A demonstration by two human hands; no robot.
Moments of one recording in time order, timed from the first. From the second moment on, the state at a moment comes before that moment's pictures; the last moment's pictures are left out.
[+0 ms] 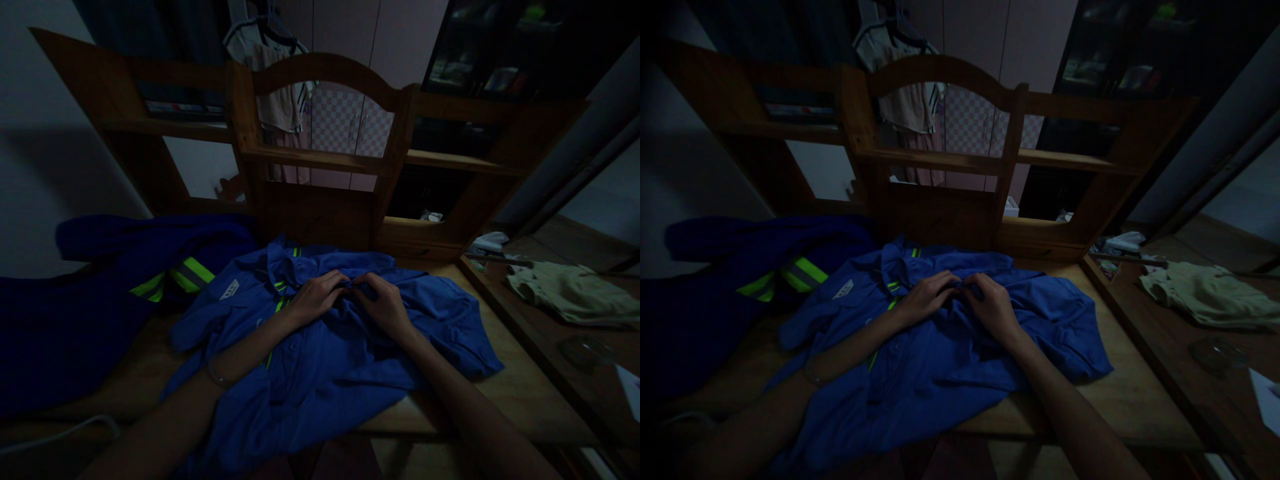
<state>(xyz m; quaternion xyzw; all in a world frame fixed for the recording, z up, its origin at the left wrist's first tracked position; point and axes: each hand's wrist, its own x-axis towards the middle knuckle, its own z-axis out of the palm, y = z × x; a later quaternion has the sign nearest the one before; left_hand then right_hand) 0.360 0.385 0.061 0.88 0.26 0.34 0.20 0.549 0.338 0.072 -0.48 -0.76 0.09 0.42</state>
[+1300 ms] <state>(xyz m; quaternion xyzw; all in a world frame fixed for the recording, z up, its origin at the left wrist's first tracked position) 0.358 0.389 0.057 0.88 0.28 0.32 0.21 0.549 0.338 0.071 -0.48 -0.77 0.09 0.41</state>
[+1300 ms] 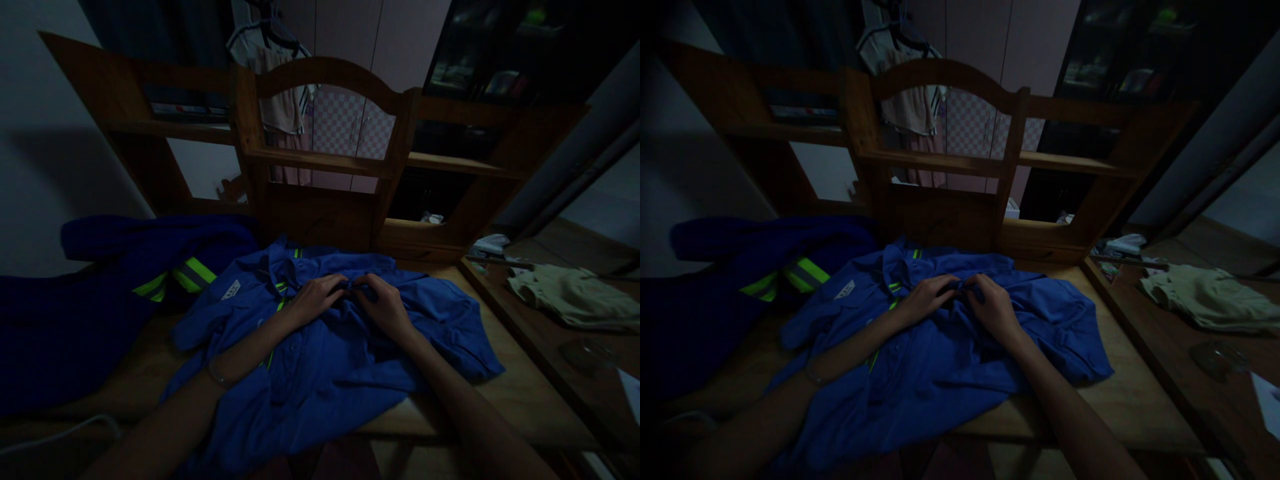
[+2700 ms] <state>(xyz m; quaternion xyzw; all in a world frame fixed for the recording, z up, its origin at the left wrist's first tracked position) 0.358 0.390 0.056 0.88 0.29 0.31 0.23 0.549 0.338 0.071 -0.48 -0.77 0.08 0.41</state>
